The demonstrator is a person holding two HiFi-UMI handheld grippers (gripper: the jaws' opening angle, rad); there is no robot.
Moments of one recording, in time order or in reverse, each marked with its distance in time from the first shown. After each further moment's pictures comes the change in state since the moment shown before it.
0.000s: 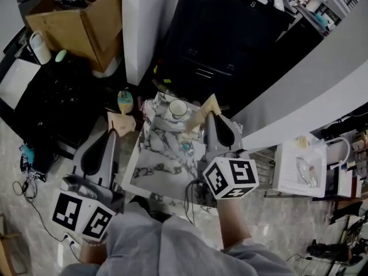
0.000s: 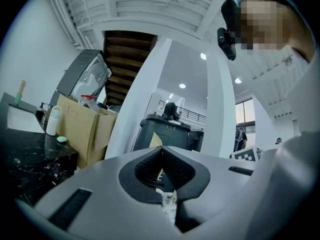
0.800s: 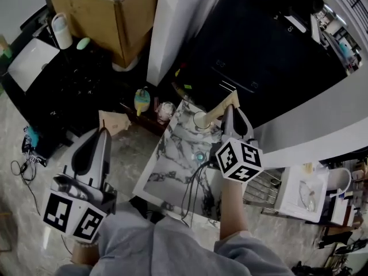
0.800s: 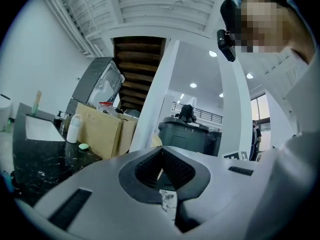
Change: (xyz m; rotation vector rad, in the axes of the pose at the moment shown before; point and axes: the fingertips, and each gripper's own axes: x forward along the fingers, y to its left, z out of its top) left arm -0.028 0.092 0.022 0.010 -0.013 0.155; right arm 0.103 -0.005 -0.025 -0.013 0.036 -0.074
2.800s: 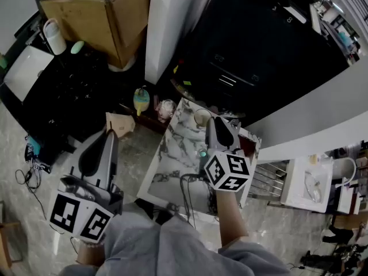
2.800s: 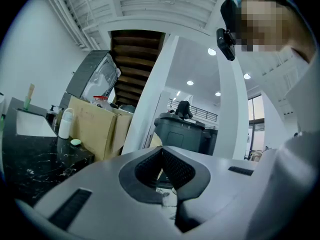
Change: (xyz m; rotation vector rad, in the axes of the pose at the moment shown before) left arm 0.025 0.003 -0.014 -0.006 0.042 -0.059; right arm -0.010 0.033 -0.065 0.064 0.120 0.053
